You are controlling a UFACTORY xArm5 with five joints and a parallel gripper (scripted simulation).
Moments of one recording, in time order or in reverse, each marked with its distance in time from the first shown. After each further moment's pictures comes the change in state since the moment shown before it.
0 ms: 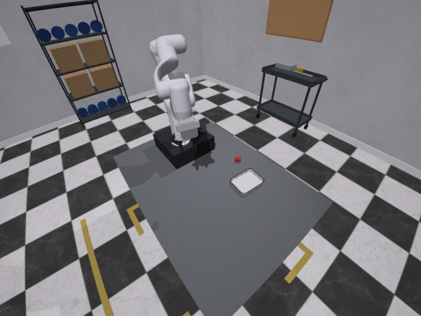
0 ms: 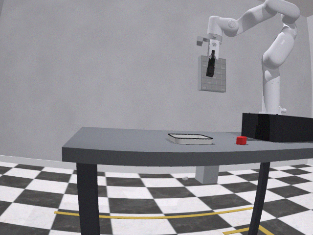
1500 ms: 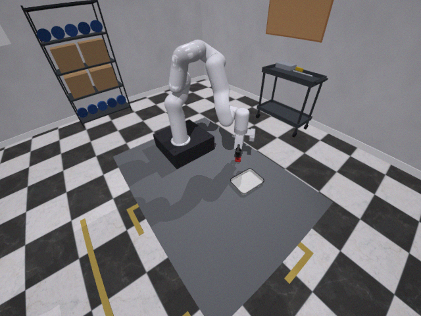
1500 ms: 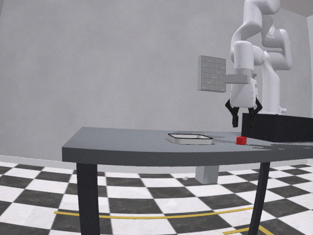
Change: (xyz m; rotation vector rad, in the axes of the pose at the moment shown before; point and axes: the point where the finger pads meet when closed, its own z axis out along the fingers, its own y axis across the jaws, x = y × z) arm -0.130 -0.325 0.196 0.054 -0.117 -0.982
